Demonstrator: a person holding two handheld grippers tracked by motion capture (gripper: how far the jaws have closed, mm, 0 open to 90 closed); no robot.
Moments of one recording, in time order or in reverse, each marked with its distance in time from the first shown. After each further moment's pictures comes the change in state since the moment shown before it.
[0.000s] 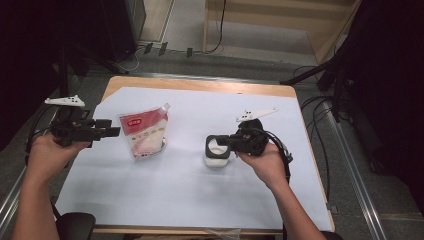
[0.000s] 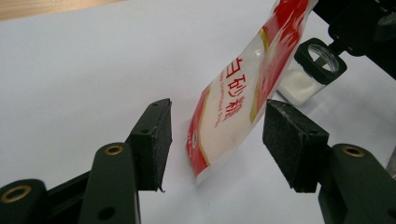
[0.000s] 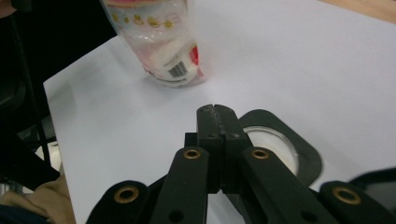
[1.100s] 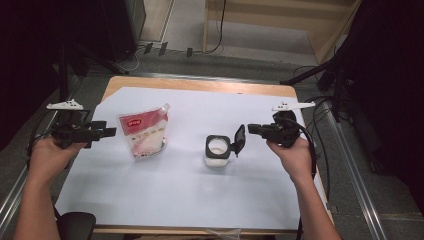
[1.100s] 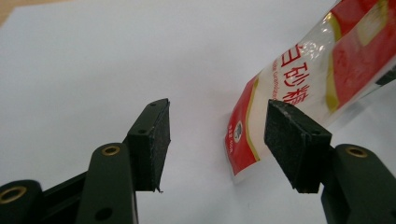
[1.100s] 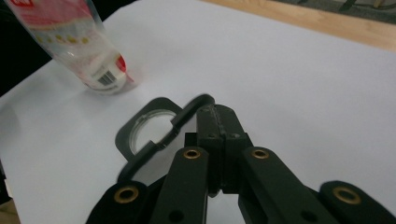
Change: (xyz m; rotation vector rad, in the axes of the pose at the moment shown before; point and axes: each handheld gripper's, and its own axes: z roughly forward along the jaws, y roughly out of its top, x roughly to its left) left arm 0.024 -0.018 0.014 -0.006 0.089 -0.049; right arm -0.056 -0.014 -0.053 -0.050 -0.161 0.109
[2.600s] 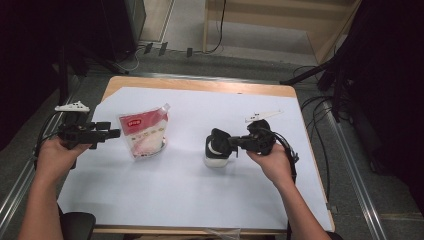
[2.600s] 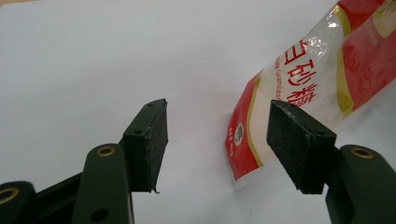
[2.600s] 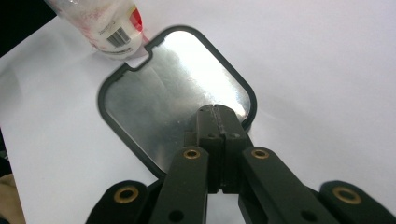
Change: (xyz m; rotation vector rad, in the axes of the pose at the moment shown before) left arm -0.001 -0.002 0.010 -0.008 0.002 0.016; right arm 0.022 -0.015 0.055 0.127 0.065 -0.046
